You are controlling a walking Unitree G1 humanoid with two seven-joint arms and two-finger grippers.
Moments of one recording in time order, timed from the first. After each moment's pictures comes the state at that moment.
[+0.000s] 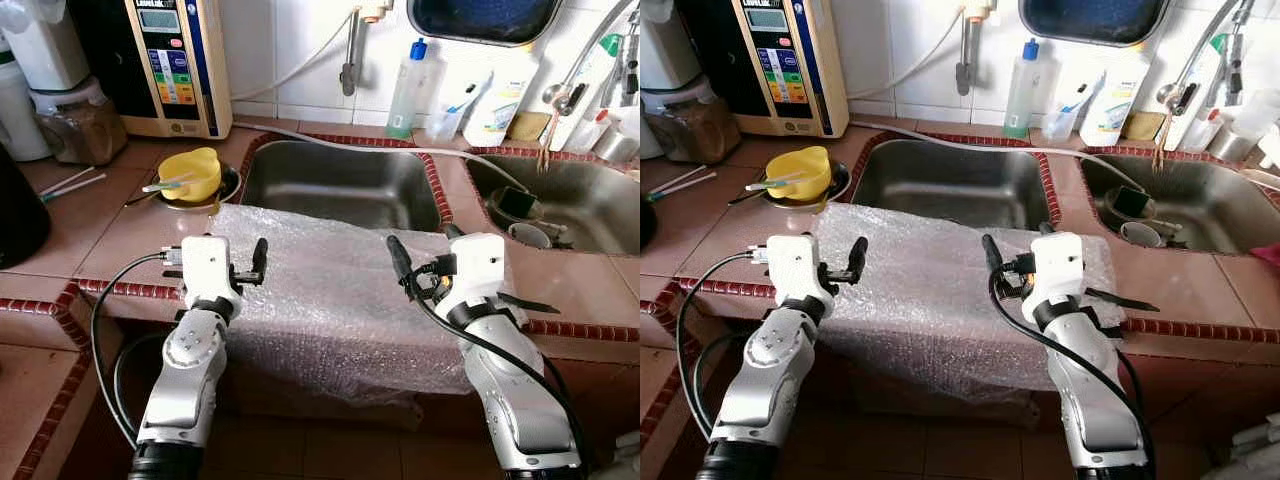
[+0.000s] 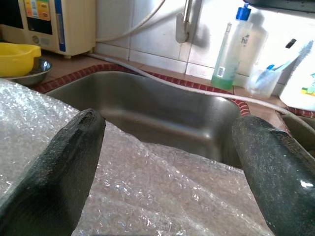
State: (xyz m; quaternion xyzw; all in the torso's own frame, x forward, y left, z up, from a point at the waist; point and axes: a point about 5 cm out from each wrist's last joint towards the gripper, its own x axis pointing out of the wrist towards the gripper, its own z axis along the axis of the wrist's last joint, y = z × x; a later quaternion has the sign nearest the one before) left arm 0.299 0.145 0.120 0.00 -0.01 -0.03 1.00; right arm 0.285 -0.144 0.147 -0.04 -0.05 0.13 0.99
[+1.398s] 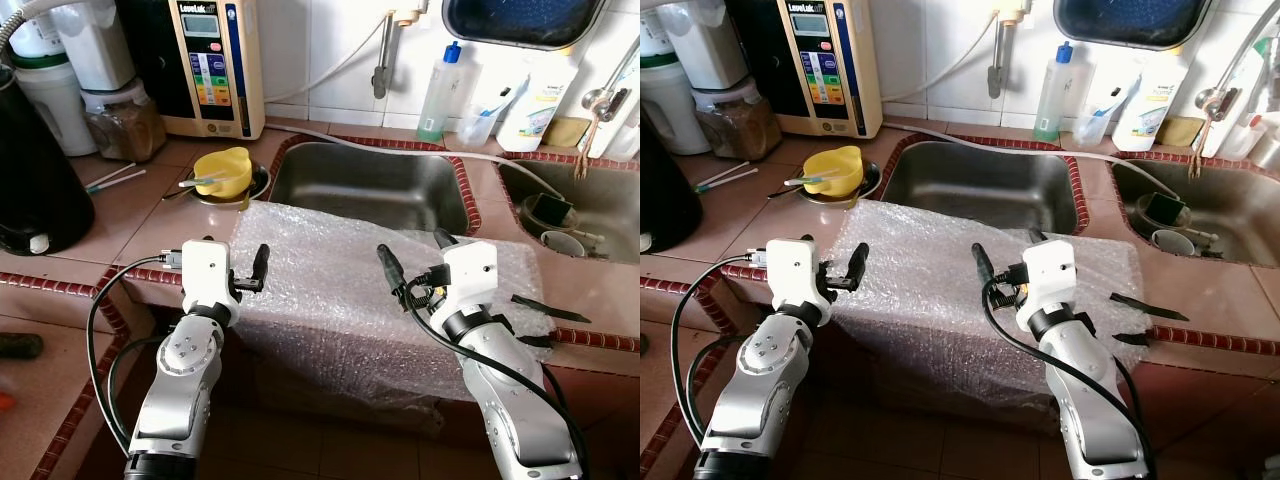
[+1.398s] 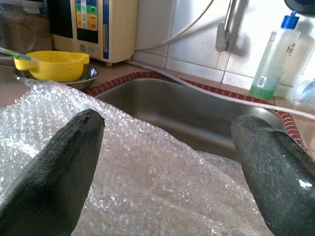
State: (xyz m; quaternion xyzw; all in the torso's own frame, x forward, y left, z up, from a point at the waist) left arm 0.294 0.141 0.122 0.00 0.00 -0.06 1.00; right arm 0.277 -0.138 0.146 -0.04 -0.05 0.16 0.99
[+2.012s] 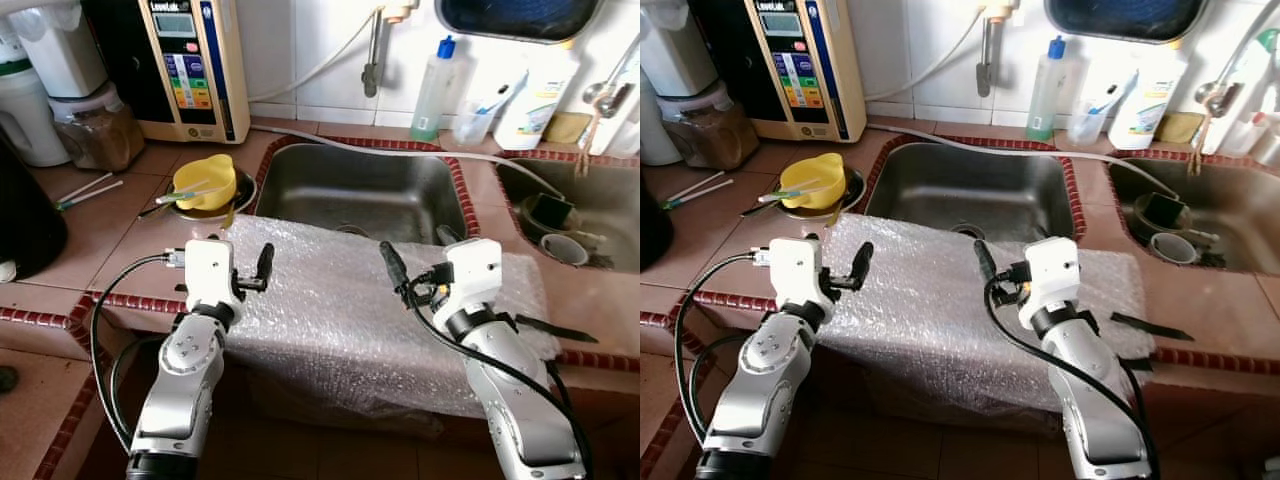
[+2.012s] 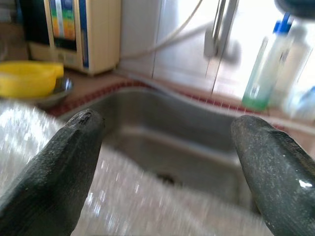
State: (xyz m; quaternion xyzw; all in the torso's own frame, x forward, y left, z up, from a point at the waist) left arm 0.293 0.143 0.135 0.00 -0.03 -0.07 1.00; right arm 0.273 -0.139 0.163 -0.04 -0.09 0.15 0.98
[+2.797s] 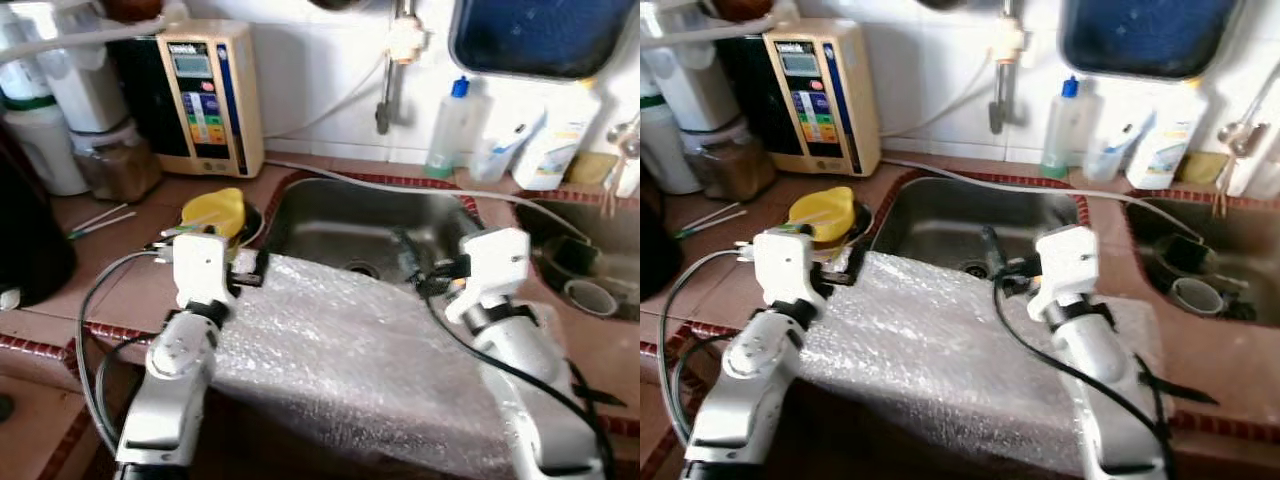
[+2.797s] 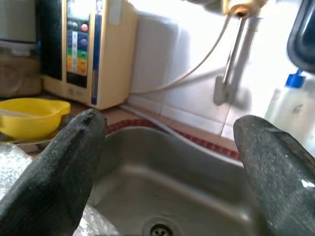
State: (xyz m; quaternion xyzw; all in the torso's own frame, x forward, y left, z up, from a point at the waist) left arm 0.286 0.154 0.142 0.00 -0.03 -0.06 1.00; right arm 0.267 -0.133 0.176 -0.06 -0.10 0.17 0.98
